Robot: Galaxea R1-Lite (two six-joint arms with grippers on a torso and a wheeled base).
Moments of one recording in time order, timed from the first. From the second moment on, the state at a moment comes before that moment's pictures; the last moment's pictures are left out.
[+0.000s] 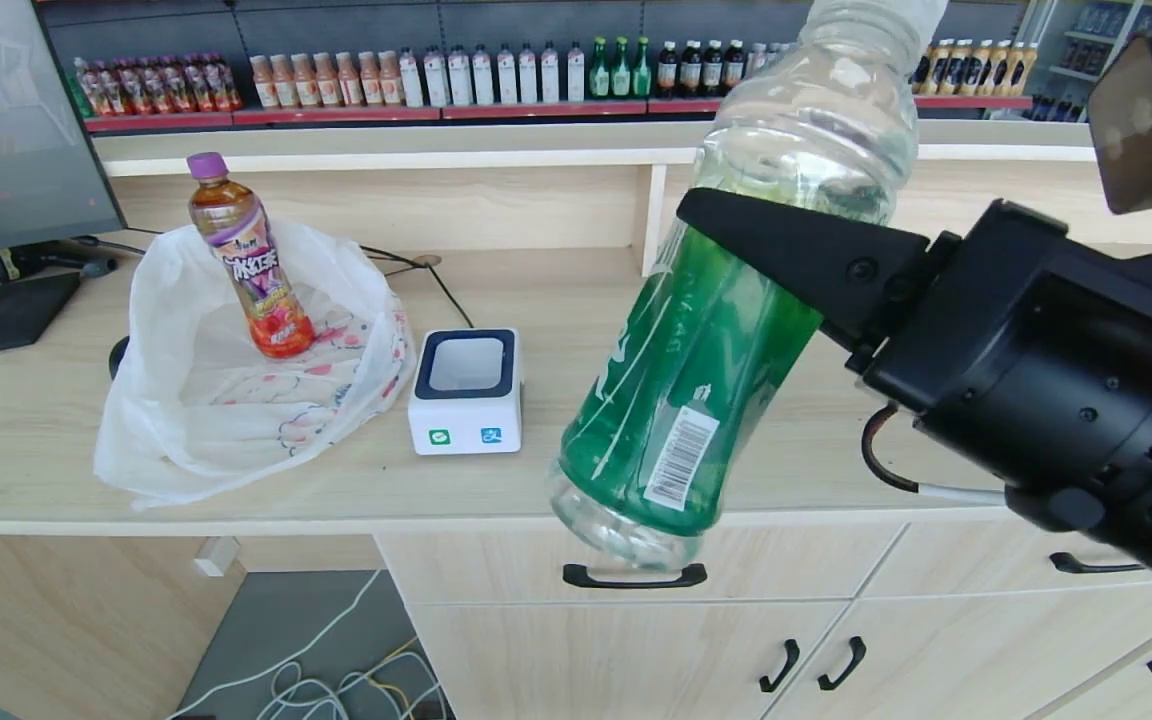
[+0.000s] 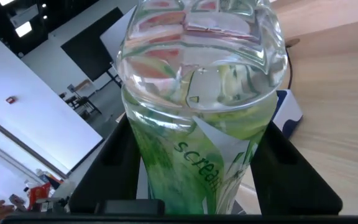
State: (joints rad) left arm 0.00 0.00 0.00 0.00 0.00 0.01; right arm 0.94 1.44 -0.83 -0.90 -0.10 0.47
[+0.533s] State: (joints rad) left arm 0.00 0.00 0.00 0.00 0.00 0.01; right arm 0.94 1.41 -0.91 -0.80 -0.10 0.49
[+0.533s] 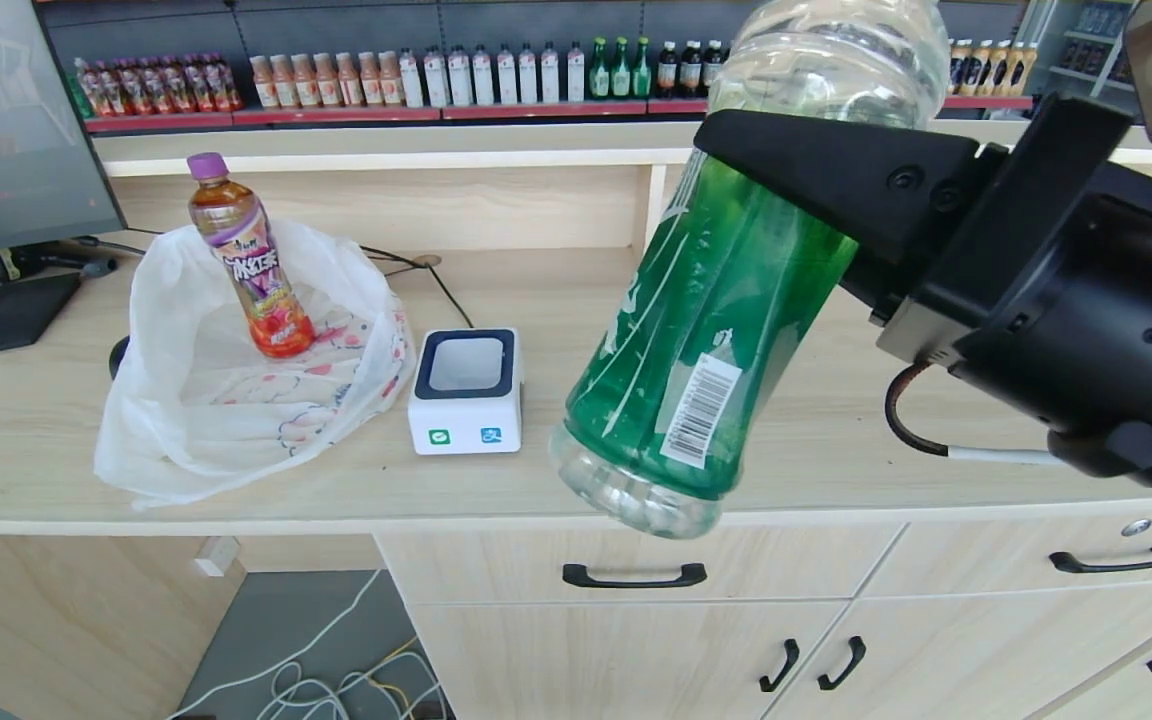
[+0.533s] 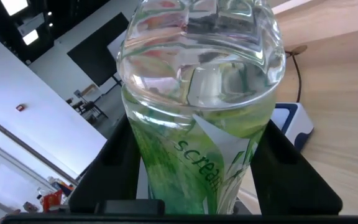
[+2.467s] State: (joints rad) left arm 0.00 0.00 0.00 0.00 0.00 0.01; right arm 0.94 1.38 -0.67 -0.80 -0.11 0.23
